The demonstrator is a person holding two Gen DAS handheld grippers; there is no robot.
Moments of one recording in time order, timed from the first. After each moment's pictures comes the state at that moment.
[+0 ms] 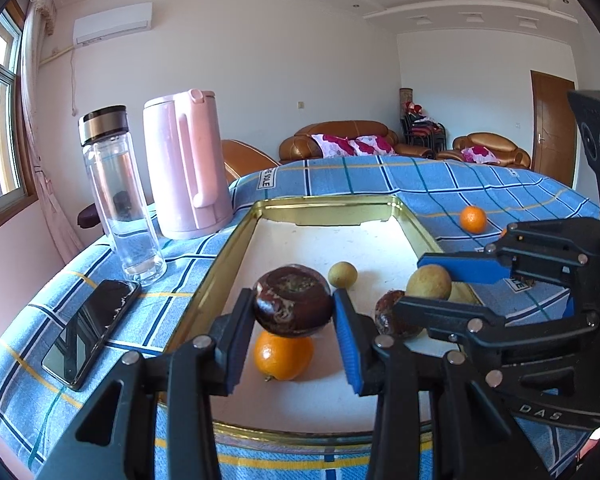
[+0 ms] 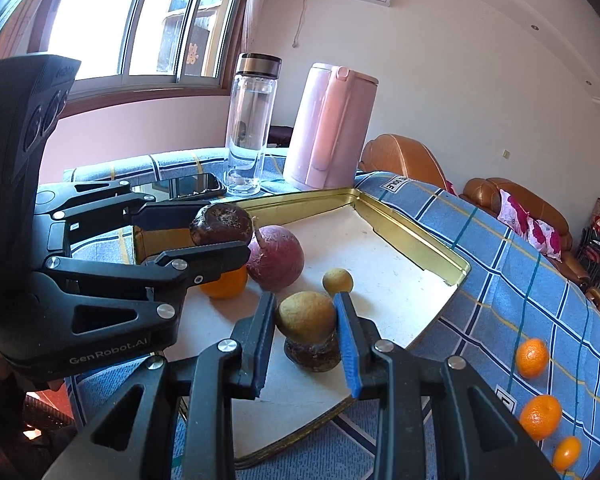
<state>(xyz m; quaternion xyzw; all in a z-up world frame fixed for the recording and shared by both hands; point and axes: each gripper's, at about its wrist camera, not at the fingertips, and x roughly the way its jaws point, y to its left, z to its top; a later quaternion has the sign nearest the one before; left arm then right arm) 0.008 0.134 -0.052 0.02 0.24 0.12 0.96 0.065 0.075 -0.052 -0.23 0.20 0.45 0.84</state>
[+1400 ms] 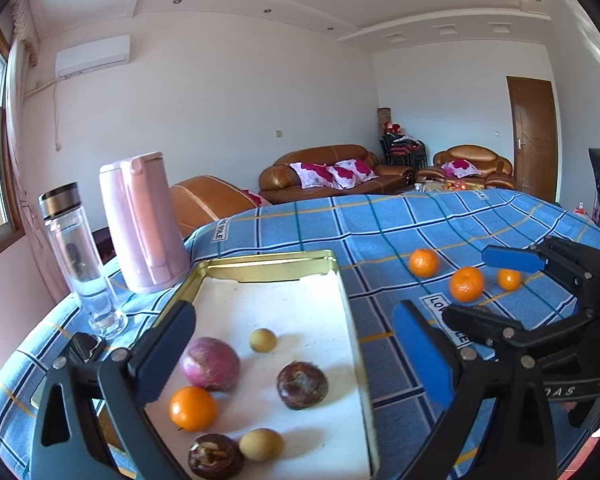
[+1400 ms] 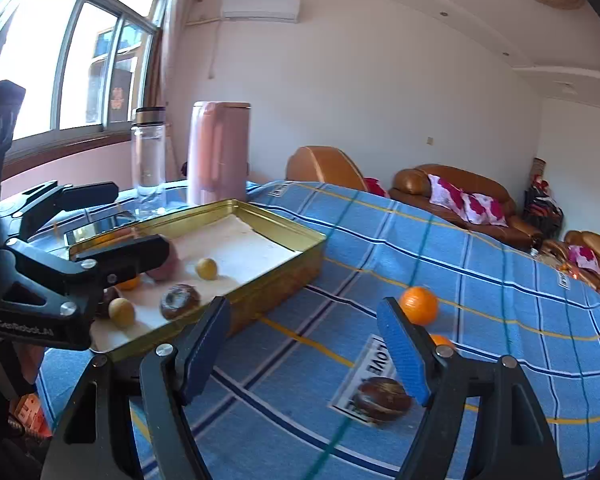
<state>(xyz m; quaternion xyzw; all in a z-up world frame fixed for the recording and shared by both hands) 0.034 0.055 -0.012 0.05 0.19 0.08 0.98 0.099 -0.051 -0.031 -0.13 0.18 0.32 0.92</state>
